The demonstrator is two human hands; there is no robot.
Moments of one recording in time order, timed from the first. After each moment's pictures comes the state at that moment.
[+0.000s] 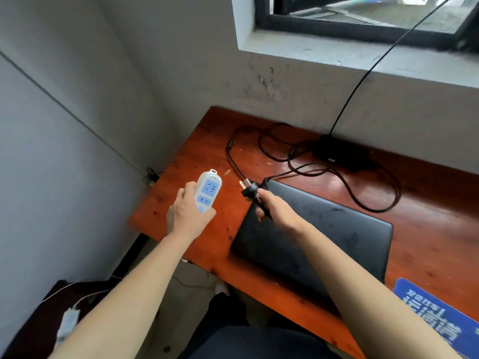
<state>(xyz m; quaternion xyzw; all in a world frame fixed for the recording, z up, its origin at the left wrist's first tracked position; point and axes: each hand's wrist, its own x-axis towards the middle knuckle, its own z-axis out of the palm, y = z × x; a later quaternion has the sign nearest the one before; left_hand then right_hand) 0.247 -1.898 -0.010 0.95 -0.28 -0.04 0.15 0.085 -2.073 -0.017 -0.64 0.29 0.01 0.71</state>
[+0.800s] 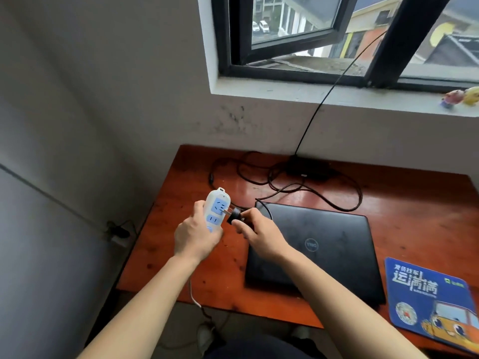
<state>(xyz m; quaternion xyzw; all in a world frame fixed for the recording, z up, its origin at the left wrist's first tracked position) 0.305 -1.900 0.014 0.87 -0.45 -0.06 0.21 0.141 -1.988 0.021 -0.78 0.41 -0.13 0.46</state>
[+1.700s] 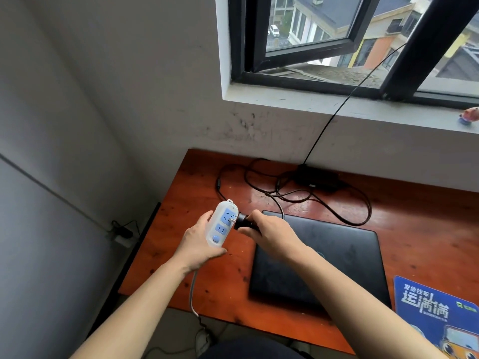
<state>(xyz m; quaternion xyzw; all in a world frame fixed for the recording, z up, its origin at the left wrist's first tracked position) 0.334 -1.893 0.011 0.79 -0.44 -0.31 0.31 0.152 -2.023 0.030 -0.91 0.33 -0.06 0.26</state>
